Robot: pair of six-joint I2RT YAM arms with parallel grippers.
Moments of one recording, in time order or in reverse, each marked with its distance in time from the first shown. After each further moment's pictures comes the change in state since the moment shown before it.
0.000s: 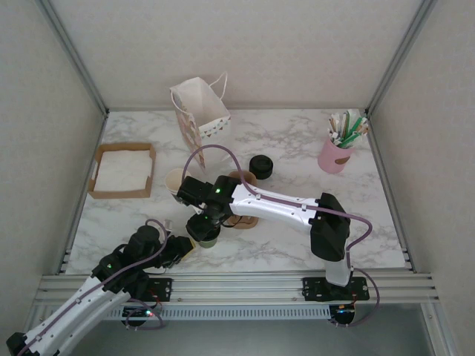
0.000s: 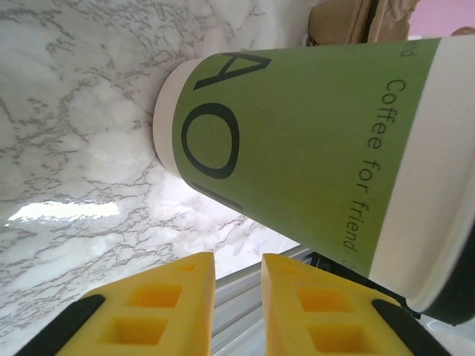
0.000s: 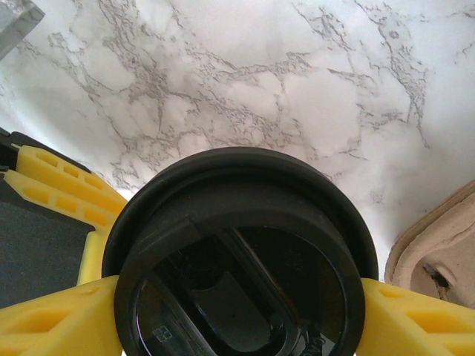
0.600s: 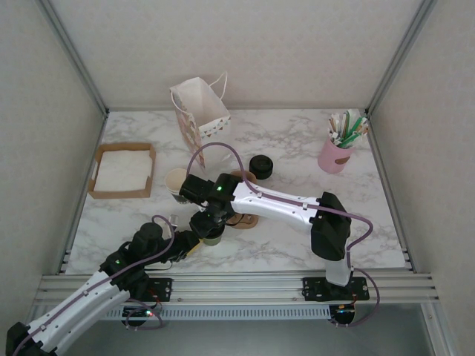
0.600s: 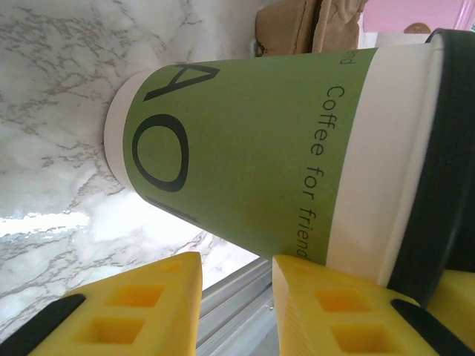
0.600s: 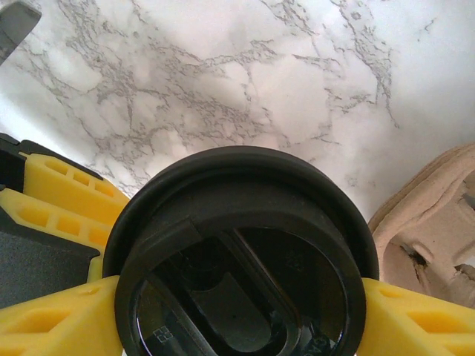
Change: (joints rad) left arm 0.000 0.121 -0.058 0.286 0.032 -0.017; right arm -0.012 -0.003 0.000 -0.034 0.024 0.039
